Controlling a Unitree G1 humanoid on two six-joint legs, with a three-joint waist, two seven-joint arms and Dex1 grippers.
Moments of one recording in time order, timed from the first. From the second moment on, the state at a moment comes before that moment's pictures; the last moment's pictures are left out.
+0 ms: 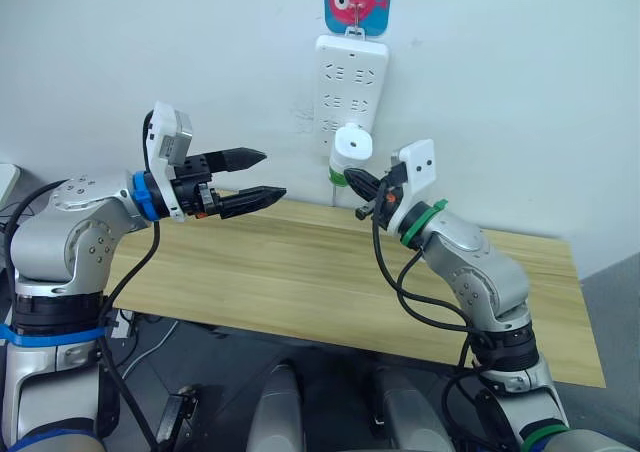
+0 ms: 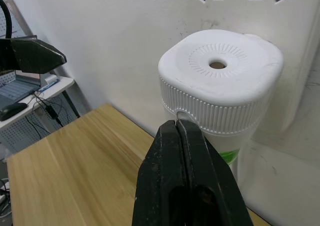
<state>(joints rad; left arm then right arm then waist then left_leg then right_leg) -0.59 0.78 0.18 -0.06 -0.65 0.68 -1.10 -0.54 -0.14 0.10 -0.31 0.38 0.69 0.31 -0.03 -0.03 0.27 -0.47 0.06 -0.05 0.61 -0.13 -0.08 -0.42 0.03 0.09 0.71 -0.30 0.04</state>
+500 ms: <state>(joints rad) -0.60 0.78 0.18 -0.05 -0.64 0.67 -1.10 -0.54 -0.14 0.10 -0.31 0.39 0.69 0.31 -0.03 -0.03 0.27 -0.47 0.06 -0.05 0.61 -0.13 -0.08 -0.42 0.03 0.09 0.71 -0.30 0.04</state>
